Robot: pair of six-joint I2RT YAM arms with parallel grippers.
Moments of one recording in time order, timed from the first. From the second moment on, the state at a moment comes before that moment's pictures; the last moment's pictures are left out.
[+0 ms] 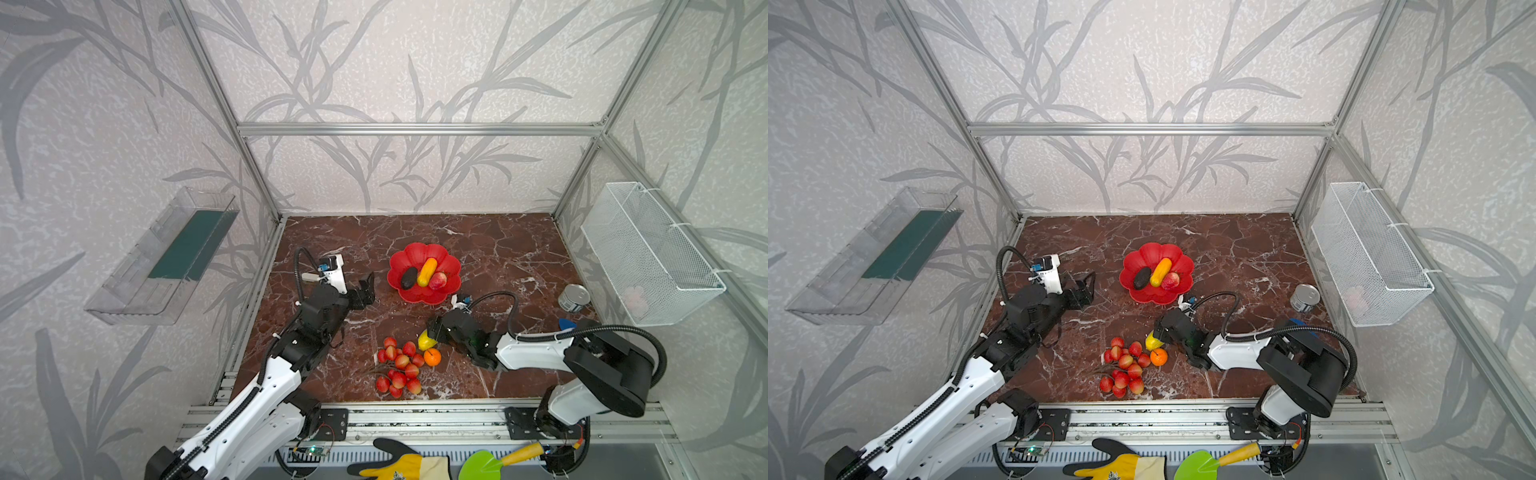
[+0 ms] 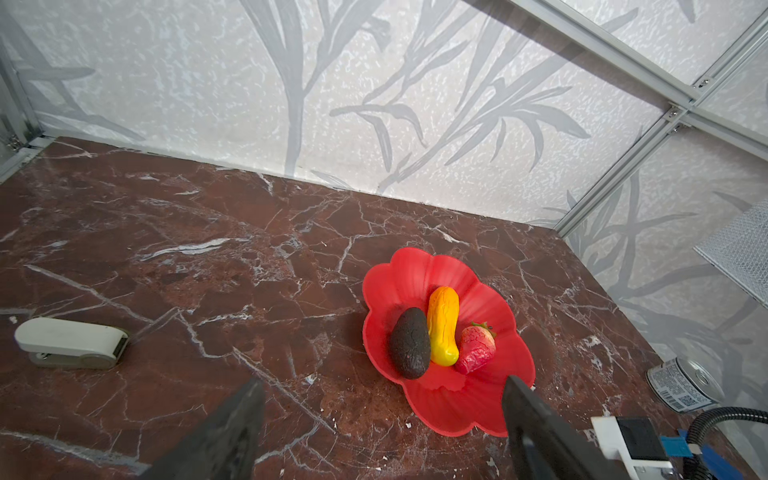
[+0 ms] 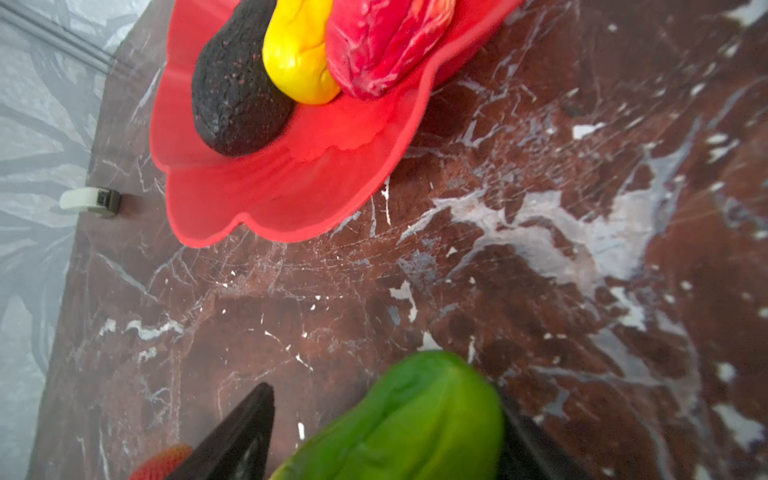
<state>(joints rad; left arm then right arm) -0.48 0.79 0.56 -0.02 -0.21 -0.43 0.91 1.55 0.52 0.28 0.27 1.07</state>
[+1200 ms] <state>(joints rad) -0.46 0.65 0.50 -0.07 -0.24 -0.46 0.78 1.55 1.03 0.05 0.38 -0.06</state>
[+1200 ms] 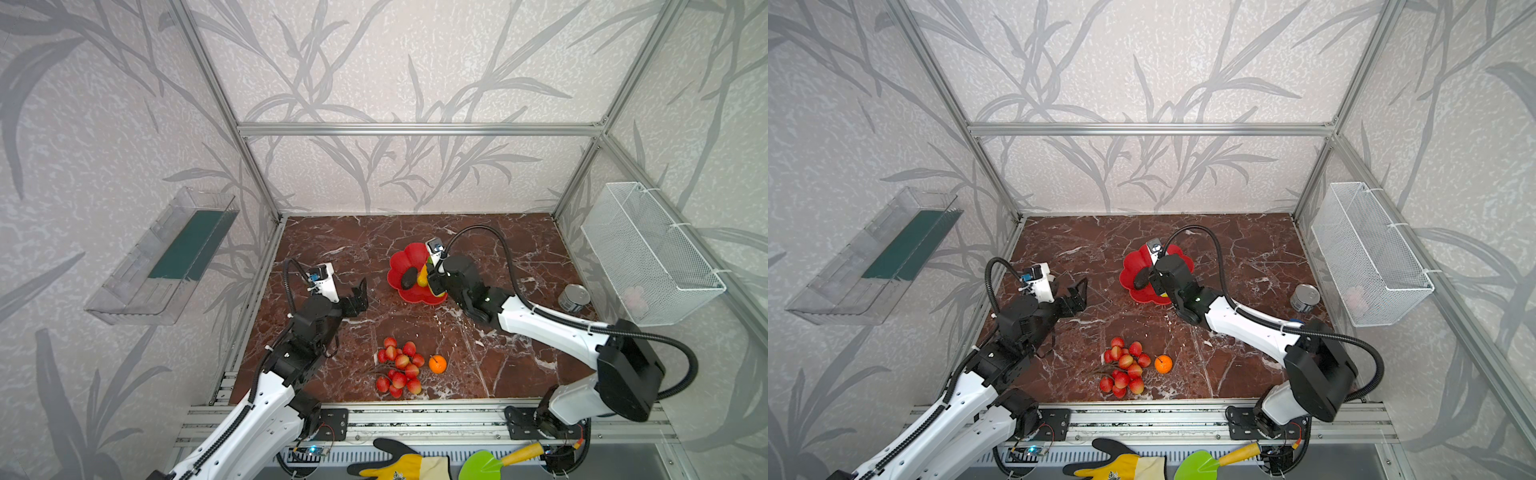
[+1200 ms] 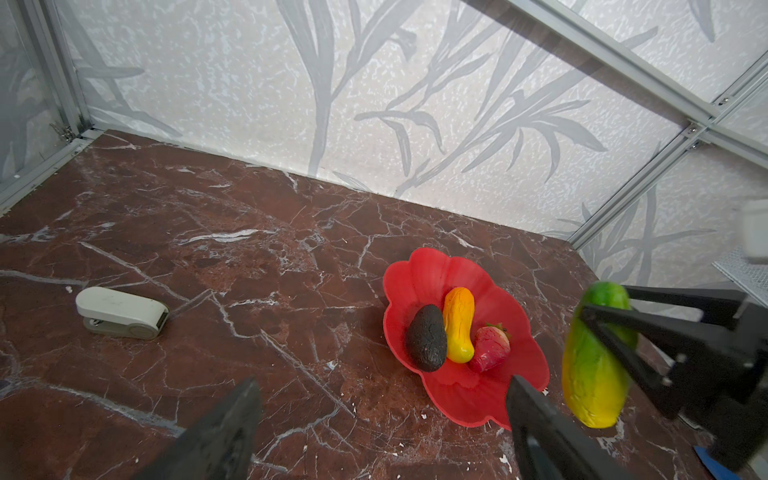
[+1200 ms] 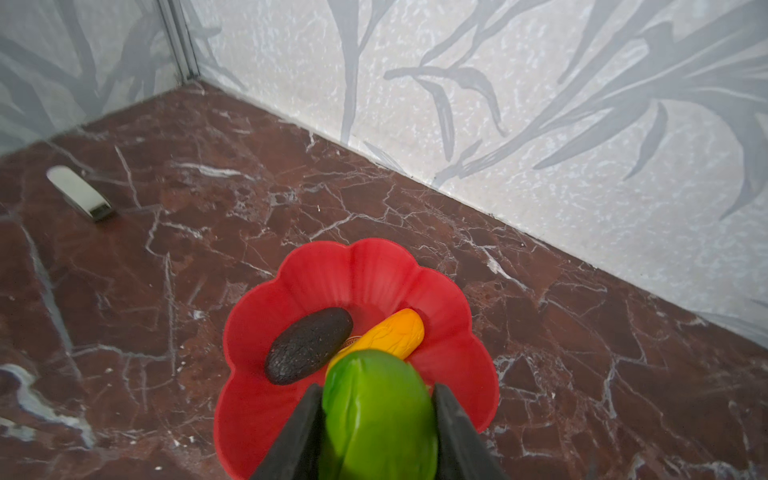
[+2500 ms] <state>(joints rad) -0.46 0.59 0.46 -0.11 -0.27 -0.50 0.86 1.18 0.69 -0.18 0.14 0.30</state>
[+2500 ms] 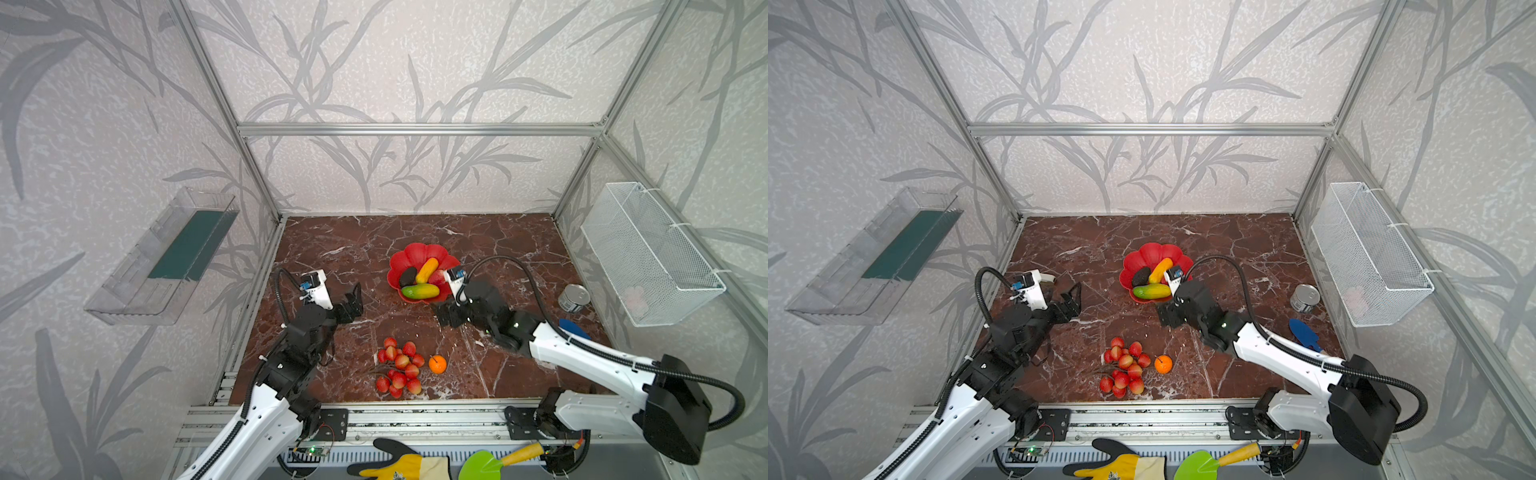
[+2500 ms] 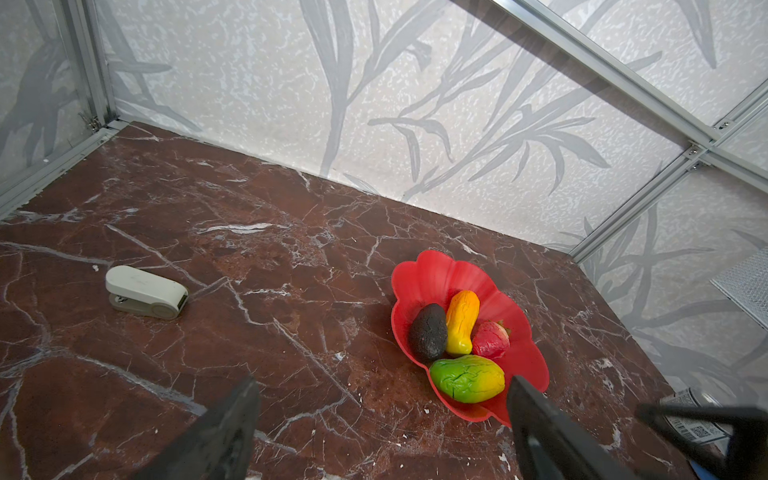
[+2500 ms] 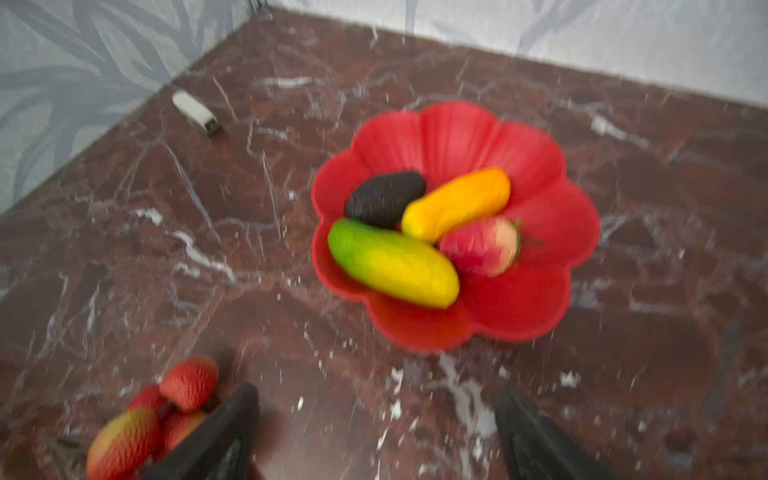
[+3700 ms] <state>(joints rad) -0.46 0.58 0.40 -0.05 -0.29 -0.63 1.11 1.37 0.61 -0.21 0.15 0.65</state>
